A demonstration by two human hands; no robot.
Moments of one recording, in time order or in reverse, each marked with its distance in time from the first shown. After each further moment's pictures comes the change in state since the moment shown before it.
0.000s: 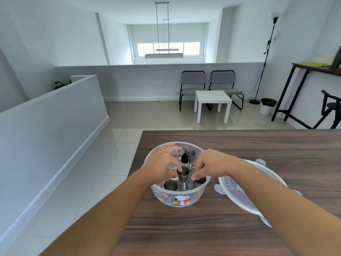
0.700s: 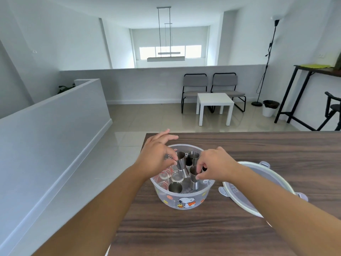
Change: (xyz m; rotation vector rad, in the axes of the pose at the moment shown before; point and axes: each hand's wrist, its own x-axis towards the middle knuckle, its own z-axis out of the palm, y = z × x) left_hand -0.011 0.001 -0.043 -0.014 0.158 -0.001; right_hand 0.008 0.001 0.012 -0.233 0.279 -0.056
